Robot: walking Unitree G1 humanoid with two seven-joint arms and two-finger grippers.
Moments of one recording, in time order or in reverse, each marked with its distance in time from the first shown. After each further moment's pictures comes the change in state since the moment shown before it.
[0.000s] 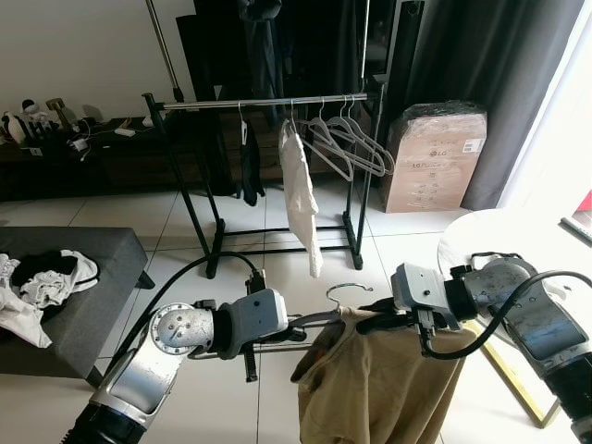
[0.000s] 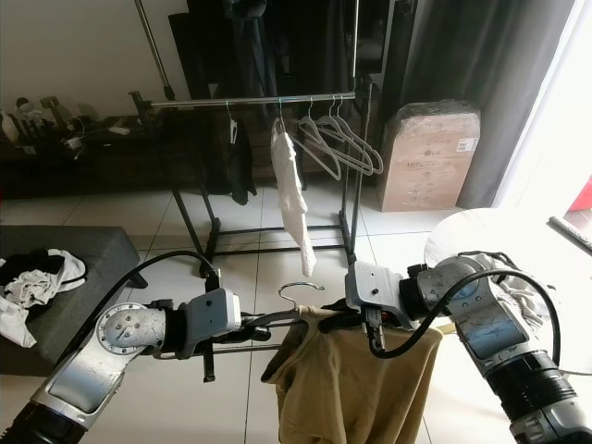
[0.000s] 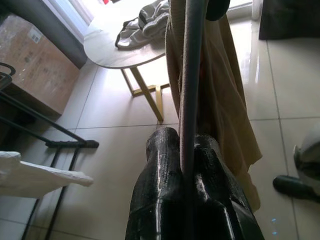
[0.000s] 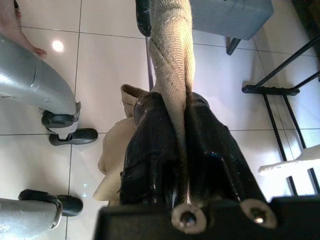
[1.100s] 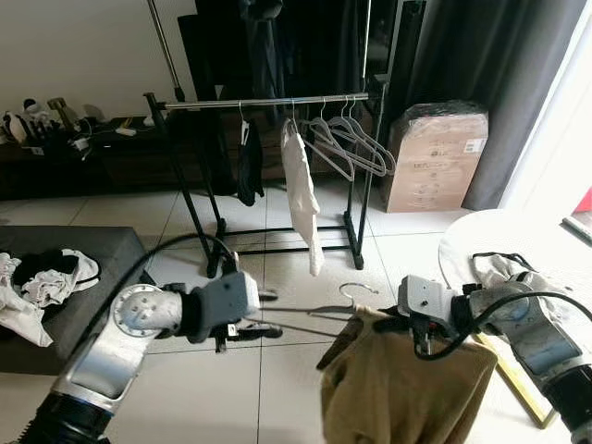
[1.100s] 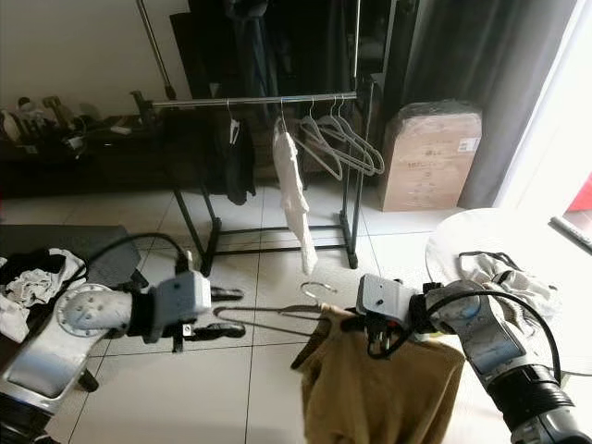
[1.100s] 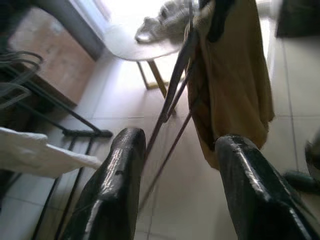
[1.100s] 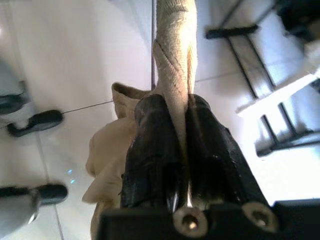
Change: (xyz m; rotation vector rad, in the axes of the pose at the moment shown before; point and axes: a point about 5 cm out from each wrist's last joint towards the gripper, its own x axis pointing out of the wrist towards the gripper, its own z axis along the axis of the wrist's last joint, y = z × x) left arm -0.043 0.025 0.005 -0.031 0.006 0.067; right arm 0.002 -0.002 -0.053 0.125 0.169 -0.287
